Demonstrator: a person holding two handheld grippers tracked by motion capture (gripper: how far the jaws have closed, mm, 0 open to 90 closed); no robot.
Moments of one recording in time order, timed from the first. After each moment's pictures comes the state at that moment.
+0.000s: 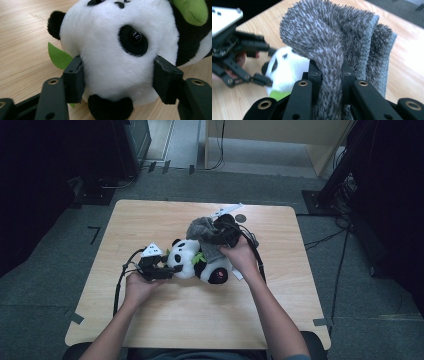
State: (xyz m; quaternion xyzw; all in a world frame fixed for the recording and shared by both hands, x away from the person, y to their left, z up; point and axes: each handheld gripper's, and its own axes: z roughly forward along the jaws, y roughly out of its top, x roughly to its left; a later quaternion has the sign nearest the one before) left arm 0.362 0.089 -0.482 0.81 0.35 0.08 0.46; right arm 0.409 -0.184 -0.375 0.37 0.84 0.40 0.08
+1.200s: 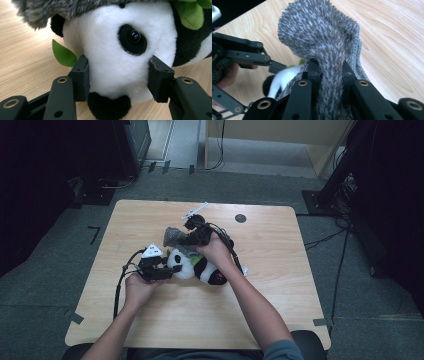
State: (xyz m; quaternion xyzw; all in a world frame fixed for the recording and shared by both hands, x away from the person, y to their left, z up) left arm 0.358 0.087 -0.480 0.81 0.36 0.09 0.44; right arm 0.446 -0.110 -0.410 0.33 0.87 0.36 0.02
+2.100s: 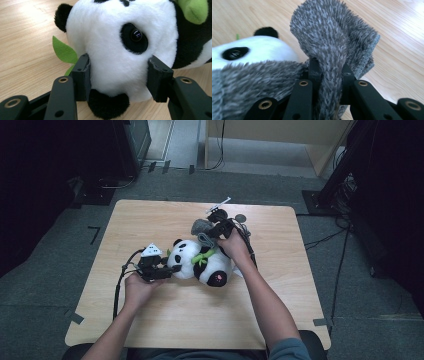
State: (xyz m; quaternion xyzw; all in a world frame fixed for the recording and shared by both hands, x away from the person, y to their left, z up) left arm 0.359 0.089 -0.480 0.81 0.37 0.08 0.44; right arm 0.471 -0.175 -0.416 0.43 0.85 0.29 0.07
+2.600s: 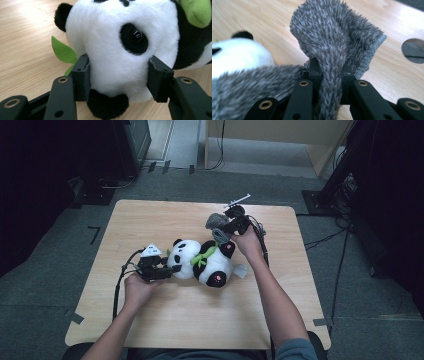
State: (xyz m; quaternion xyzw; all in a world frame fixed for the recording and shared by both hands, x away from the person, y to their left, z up) left arm 0.360 0.090 -0.482 0.81 0.37 0.08 0.45; right arm 0.476 -0.223 -0.409 0.47 0.82 0.31 0.09
